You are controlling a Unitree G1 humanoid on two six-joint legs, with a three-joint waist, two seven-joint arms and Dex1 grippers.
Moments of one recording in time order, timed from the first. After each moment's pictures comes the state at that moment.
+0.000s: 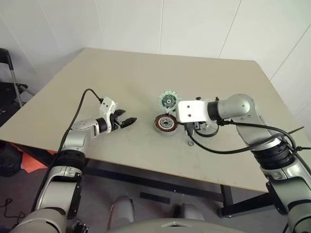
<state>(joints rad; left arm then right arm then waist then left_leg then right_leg) -0.54 0.39 0.01 0.51 -0.26 0.33 -0.87 -0.58 -0.68 0.24 -0.20 -0.13 0.32 1.19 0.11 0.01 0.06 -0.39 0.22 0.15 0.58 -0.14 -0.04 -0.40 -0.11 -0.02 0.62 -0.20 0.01</state>
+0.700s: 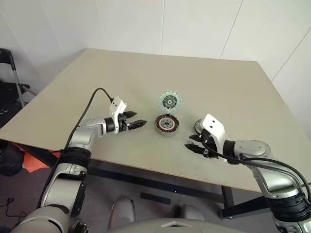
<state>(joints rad) -0.57 0.35 -0.05 0.47 -0.29 0.41 -0.96 -0.07 -0.63 0.05 -0.43 0.15 0.74 0.88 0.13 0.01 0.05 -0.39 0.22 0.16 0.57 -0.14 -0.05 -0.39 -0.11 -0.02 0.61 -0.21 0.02</state>
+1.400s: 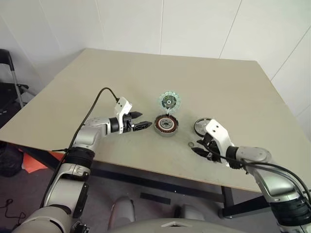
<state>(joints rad) -0.57 0.33 -0.08 0.43 -0.29 0.42 -0.97 -0.05 -0.66 0.04 -0.33 0.18 0.72 0.77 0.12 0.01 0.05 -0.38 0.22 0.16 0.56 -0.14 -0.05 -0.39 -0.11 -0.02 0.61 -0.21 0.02</state>
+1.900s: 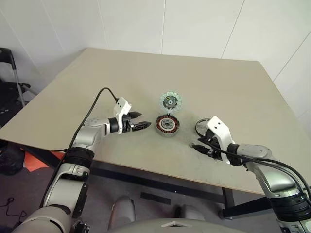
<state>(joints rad) -0.57 0.34 -0.08 0.45 -0.28 0.40 -0.97 -0.06 -0.66 0.04 -0.33 0.20 0.74 0.76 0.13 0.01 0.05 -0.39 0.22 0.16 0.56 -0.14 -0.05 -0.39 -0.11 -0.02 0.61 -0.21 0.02</state>
